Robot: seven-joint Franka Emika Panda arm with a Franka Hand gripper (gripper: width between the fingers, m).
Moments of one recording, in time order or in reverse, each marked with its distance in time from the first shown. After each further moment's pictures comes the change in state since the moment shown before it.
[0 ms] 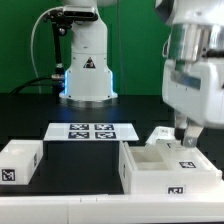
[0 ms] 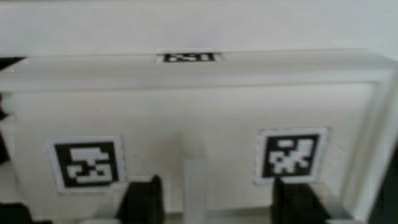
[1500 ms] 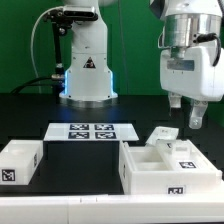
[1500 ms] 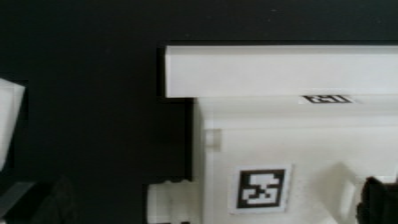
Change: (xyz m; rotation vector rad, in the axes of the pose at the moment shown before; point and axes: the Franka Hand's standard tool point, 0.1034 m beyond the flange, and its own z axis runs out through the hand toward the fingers) arm -0.018 0.071 0.000 0.060 -0.047 -0.001
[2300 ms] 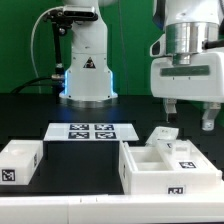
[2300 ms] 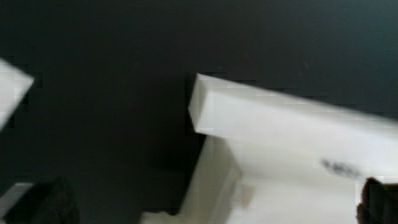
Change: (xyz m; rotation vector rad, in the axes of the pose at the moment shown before) arm -0.016 0.016 0.008 0.028 -0.015 -0.518
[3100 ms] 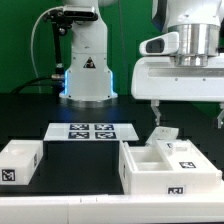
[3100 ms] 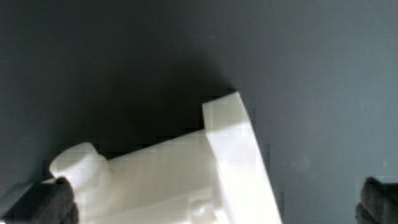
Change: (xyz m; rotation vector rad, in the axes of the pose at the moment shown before) arm -0.003 0.009 0.003 -0.008 -0.037 -0.762
